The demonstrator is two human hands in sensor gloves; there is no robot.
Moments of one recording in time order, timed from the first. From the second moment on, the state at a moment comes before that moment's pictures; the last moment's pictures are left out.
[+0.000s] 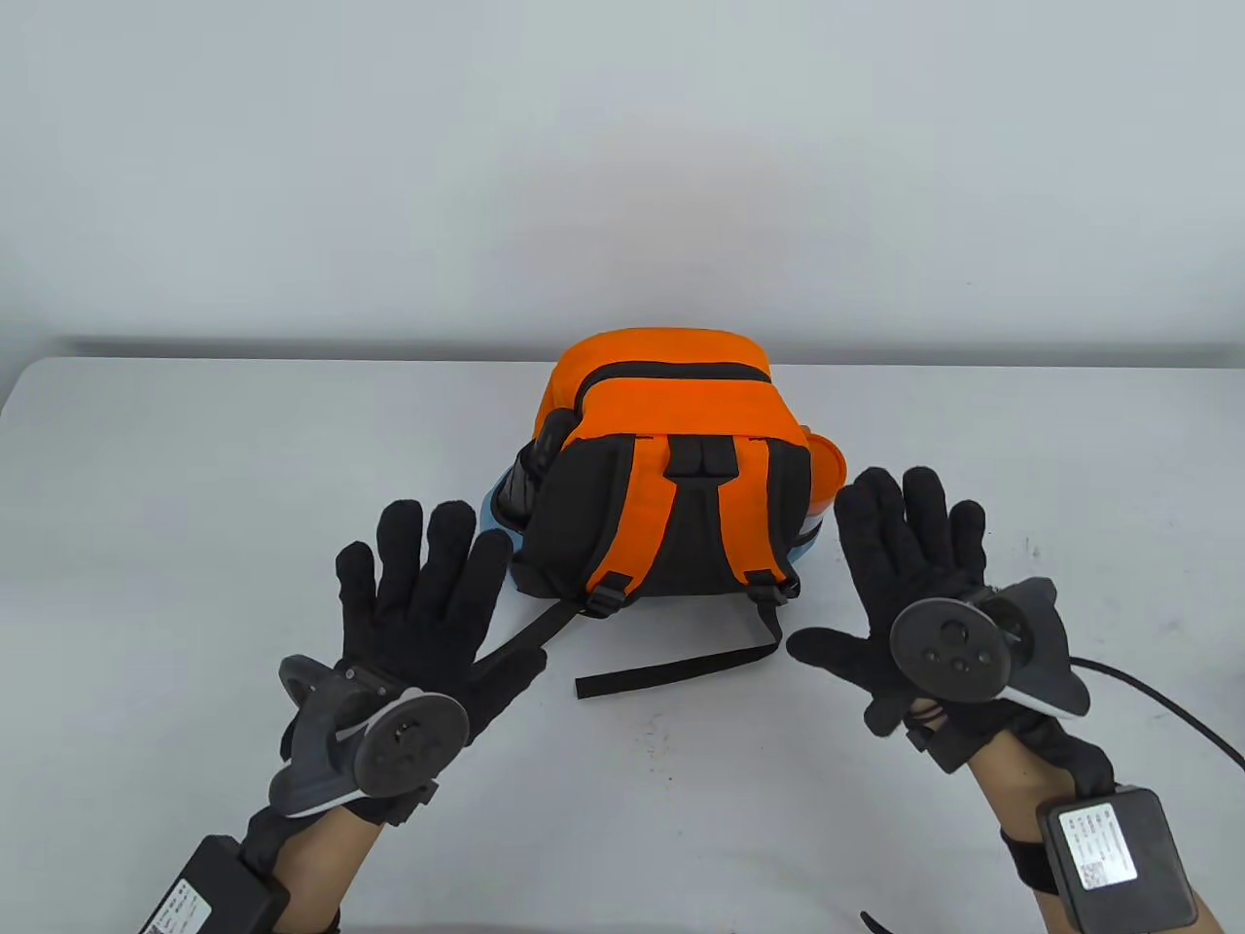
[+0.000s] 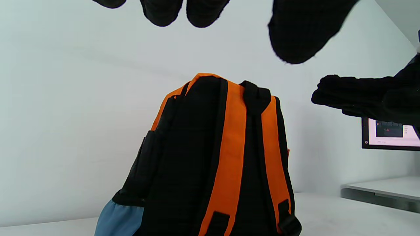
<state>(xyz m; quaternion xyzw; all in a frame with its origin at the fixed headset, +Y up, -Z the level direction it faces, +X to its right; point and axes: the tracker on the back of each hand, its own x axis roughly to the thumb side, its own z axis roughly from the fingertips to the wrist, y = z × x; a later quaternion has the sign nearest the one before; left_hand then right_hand) -0.181 -0.589 -0.219 0.18 -0.24 0.05 0.95 0.198 -0.580 -0.263 0.23 -0.14 0.96 0.10</state>
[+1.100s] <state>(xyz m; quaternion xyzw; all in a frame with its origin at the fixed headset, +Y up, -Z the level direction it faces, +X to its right) -0.184 -0.690 -0.225 0.04 -0.19 -0.03 0.98 0.190 -0.710 -0.243 0.21 -0.03 0.98 0.05</state>
